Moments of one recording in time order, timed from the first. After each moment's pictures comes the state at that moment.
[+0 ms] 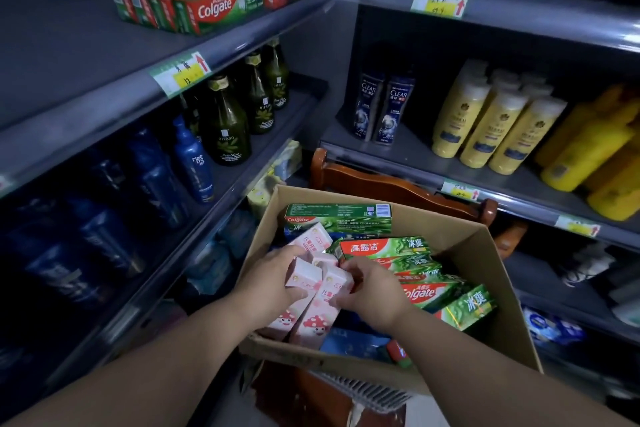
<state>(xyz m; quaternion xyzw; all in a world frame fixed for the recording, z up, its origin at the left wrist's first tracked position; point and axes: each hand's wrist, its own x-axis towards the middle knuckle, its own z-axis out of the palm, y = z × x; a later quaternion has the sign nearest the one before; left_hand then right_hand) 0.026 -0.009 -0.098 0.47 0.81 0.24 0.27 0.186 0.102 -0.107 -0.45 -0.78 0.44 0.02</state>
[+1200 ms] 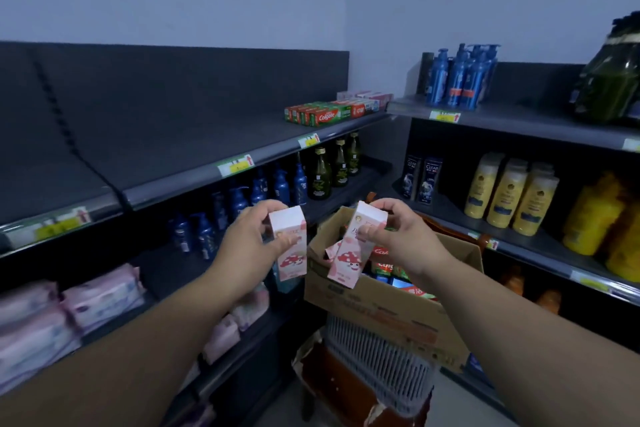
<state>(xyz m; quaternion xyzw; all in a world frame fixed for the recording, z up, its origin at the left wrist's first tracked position) 0.208 -0.272 0.073 0.35 0.79 0.51 0.00 0.340 -0.067 0.079 -0.18 -0.72 0.64 0.21</state>
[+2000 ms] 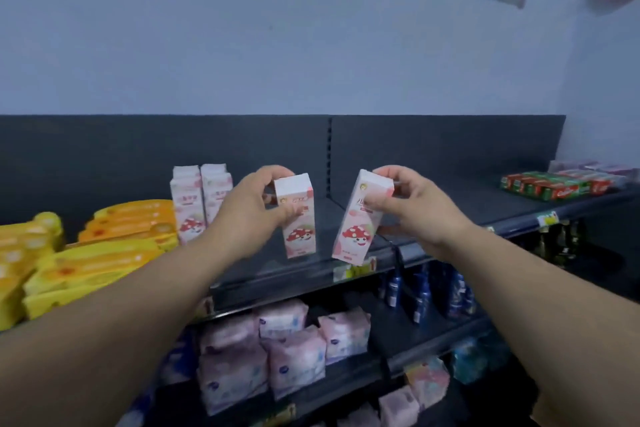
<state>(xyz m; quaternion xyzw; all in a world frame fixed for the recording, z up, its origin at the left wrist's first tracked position) 0.066 -0.647 0.201 0.21 0.83 0.49 -0.17 0.091 -0.403 0.206 0.08 -0.75 0.65 0.13</state>
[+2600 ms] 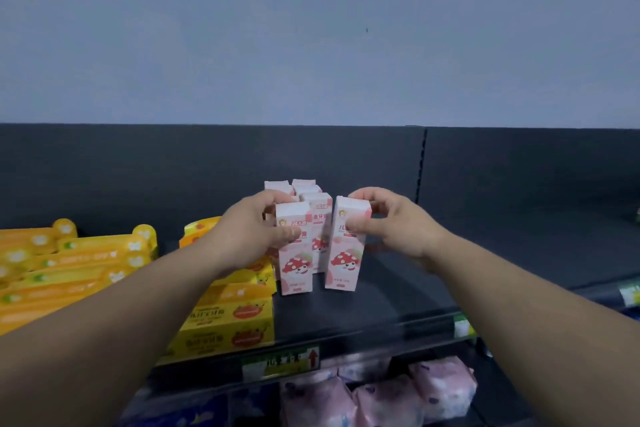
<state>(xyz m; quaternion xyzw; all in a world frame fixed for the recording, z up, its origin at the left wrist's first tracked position) -0.003 -0.795 0.206 0.10 0.86 0.49 -0.09 -0.025 -0.563 0.206 0.16 -0.78 0.60 0.01</state>
